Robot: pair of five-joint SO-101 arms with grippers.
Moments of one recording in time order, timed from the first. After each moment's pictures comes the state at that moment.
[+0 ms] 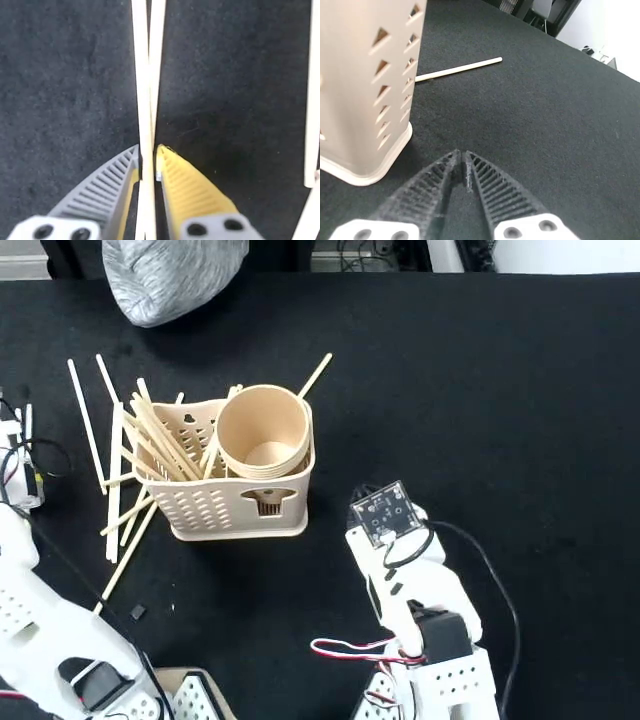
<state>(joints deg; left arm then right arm) -47.7 37.0 -0.7 54.4 -27.0 -12.8 -103.3 96.3 43.5 20.2</state>
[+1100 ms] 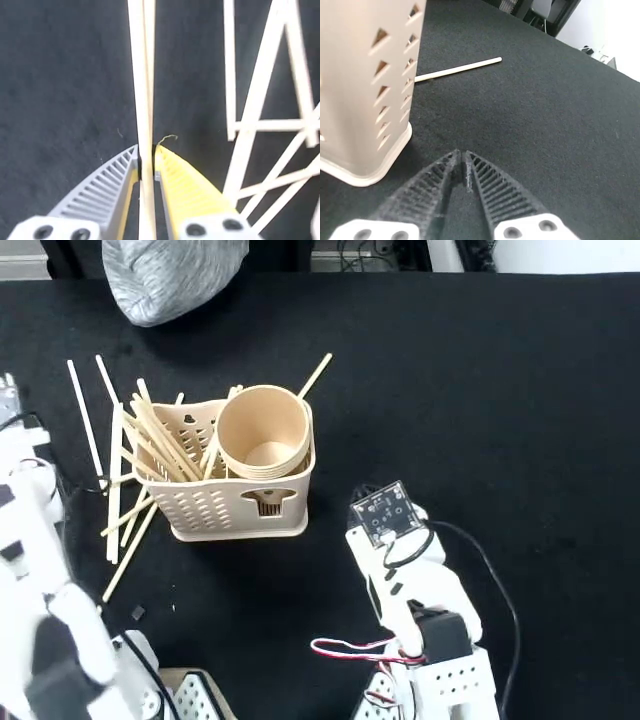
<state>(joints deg) -40.4 -24.2 44.4 45.3 -16.9 -12.7 -103.3 96.3 43.5 20.2</state>
